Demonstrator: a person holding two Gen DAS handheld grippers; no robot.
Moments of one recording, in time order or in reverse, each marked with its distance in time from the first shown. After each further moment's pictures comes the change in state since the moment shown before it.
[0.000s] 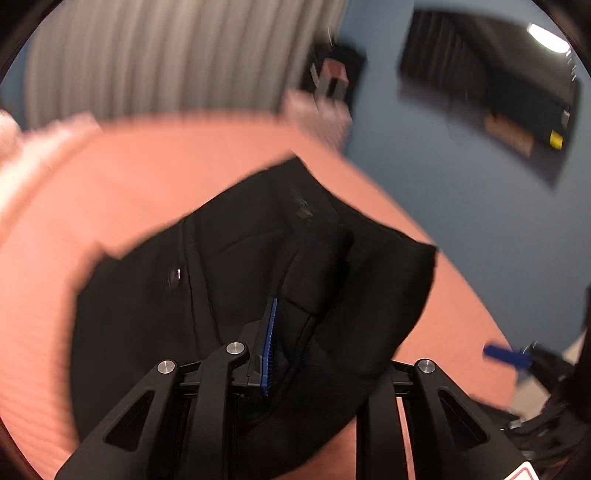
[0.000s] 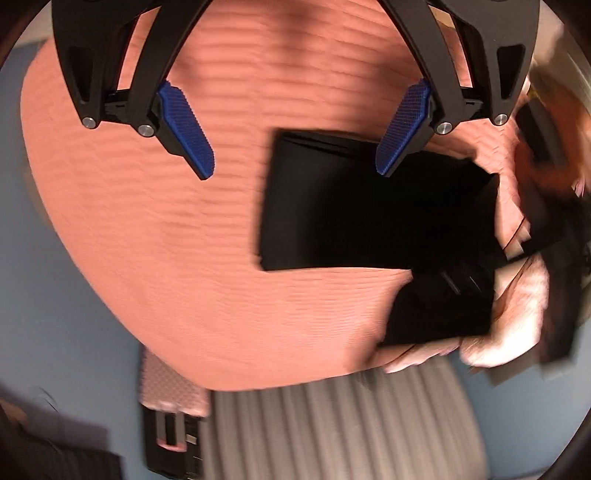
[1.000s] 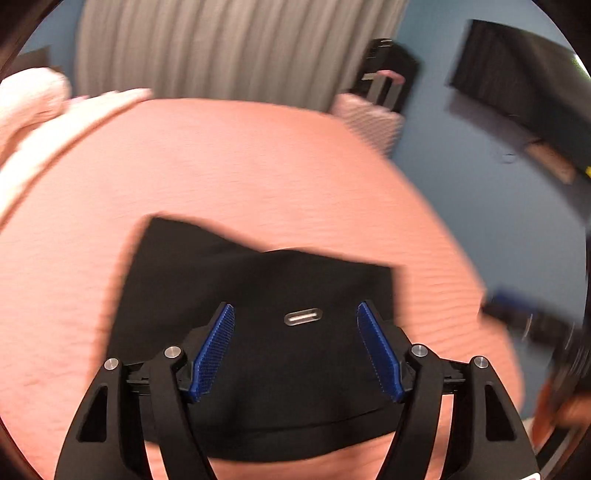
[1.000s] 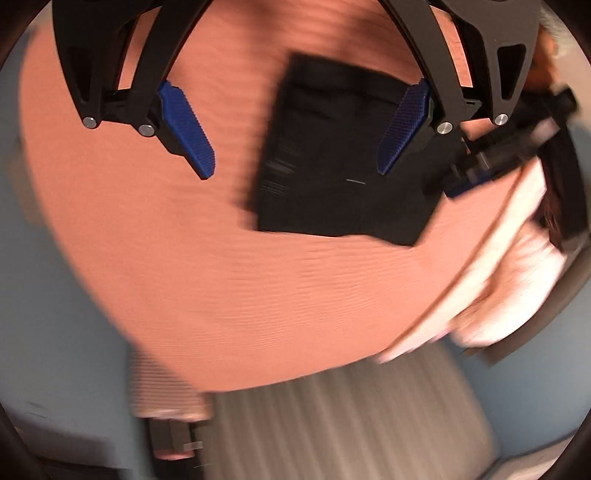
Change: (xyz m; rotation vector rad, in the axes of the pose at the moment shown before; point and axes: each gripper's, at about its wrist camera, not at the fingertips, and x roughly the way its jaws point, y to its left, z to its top) left arm -0.062 0.031 -0.008 -0.183 -0.088 0.214; right arm 0.051 0.018 0.088 -0.087 0.047 0.219
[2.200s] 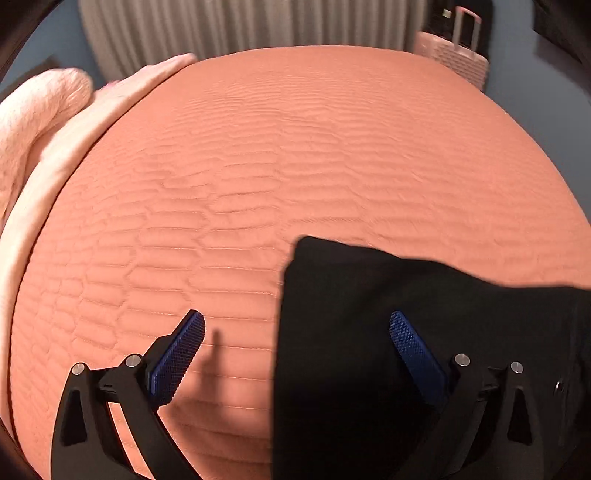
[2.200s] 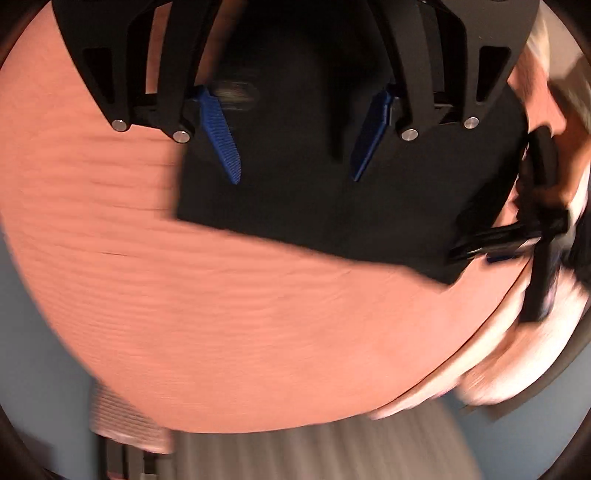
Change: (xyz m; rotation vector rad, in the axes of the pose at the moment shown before) left arm 0.139 0.130 0.053 0.060 0.198 0.312; right arm 0.087 -0.044 -0.032 0.049 0.079 -0.143
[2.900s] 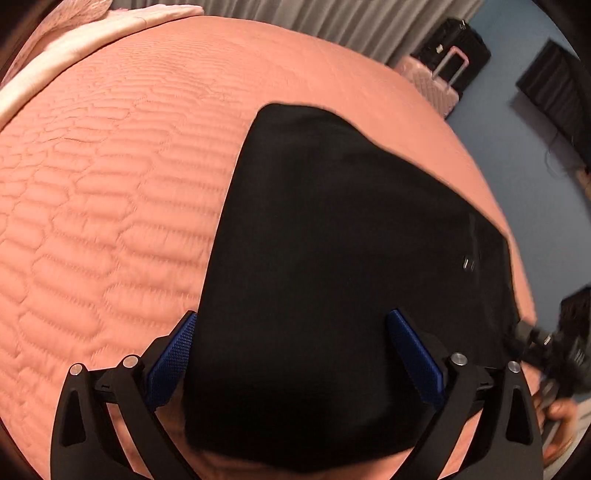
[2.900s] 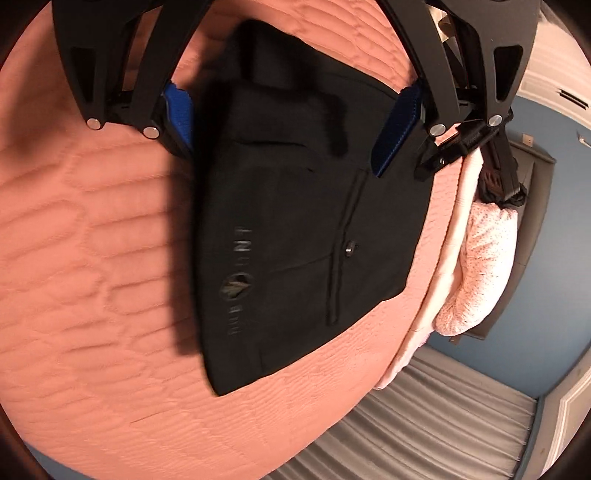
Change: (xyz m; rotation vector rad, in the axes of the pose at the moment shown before) left arm -0.055 0.029 -0.127 -0.219 0.042 -0.373; right arm 0.012 -0.016 -0.079 0.342 0.089 0.374
